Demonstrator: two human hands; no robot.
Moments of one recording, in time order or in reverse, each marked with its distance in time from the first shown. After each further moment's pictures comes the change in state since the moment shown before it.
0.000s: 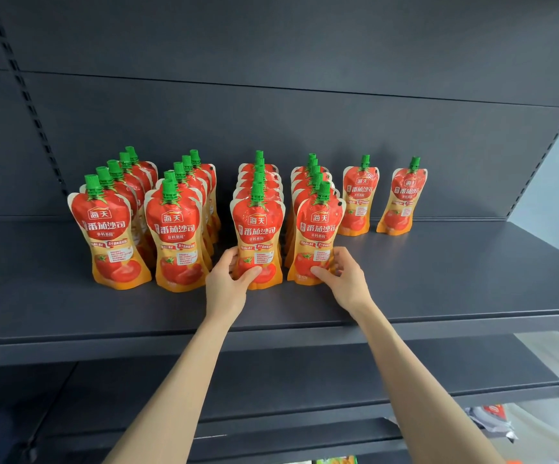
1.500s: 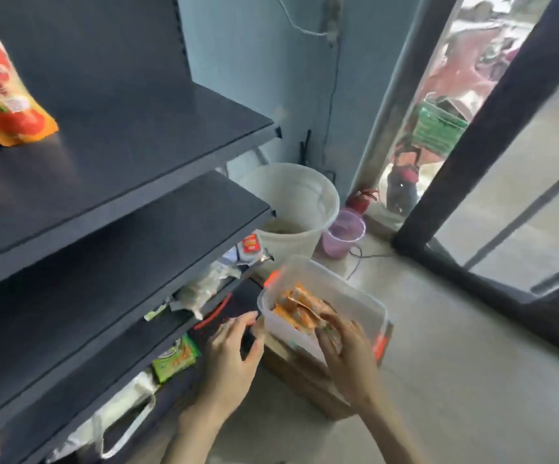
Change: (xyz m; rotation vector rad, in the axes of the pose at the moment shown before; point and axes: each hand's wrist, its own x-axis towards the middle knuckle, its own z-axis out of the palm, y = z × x) left_hand -0.378 0.096 0.289 0.165 -0.915 0.307; right_hand -0.407 0.199 -0.305 -0.424 0.553 0.473
